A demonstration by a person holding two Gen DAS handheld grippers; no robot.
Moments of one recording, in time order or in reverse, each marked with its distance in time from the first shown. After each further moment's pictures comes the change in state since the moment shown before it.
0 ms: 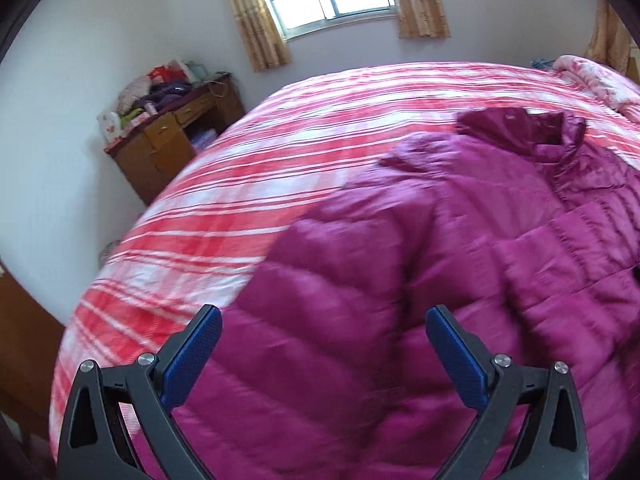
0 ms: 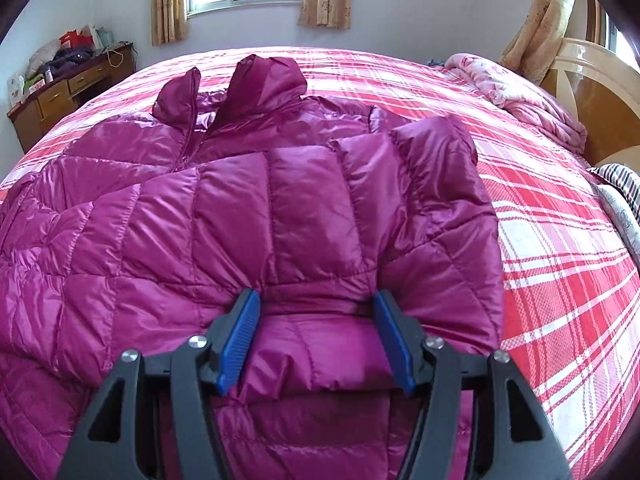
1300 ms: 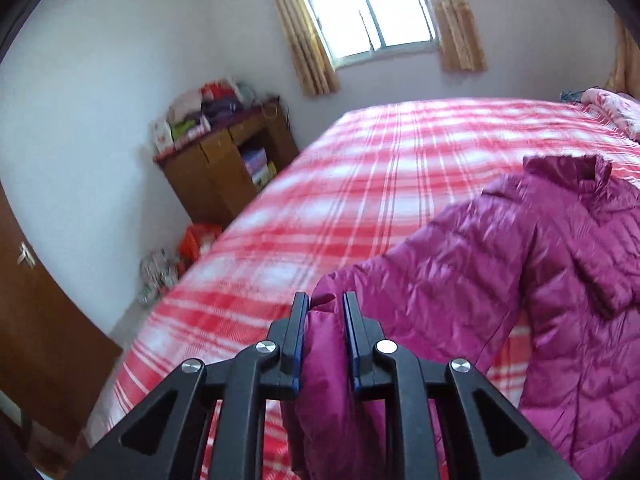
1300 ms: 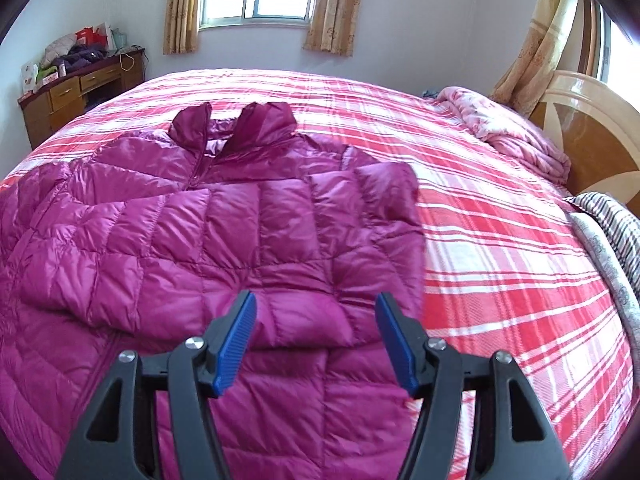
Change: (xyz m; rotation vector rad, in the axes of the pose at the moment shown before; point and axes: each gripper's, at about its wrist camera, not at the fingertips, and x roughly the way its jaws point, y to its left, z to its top) left arm -0.085 0.135 -0.025 -0.032 -0.135 0.073; right arm -0.065 -0.025 -0.016 -0.071 -0.072 -0.050
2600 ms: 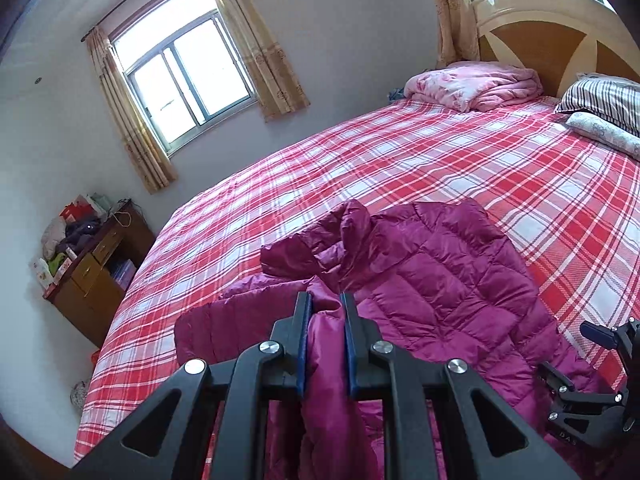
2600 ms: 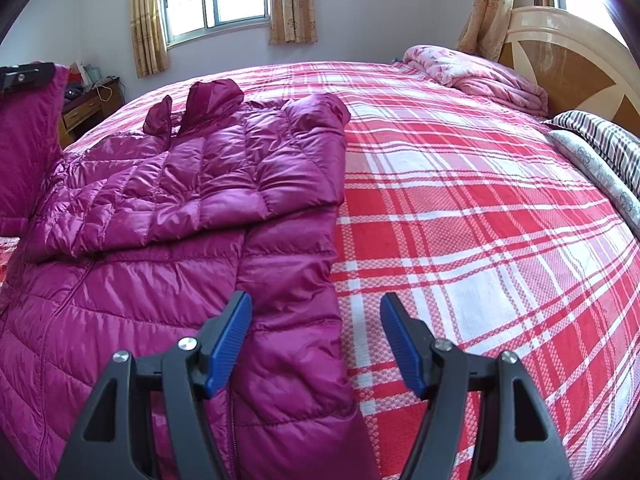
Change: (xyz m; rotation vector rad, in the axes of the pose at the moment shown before) left arm -0.094 -0.325 0.077 0.367 -0.169 -0.410; right arm -0.011 -0.054 -0.072 0.195 0.006 0.070
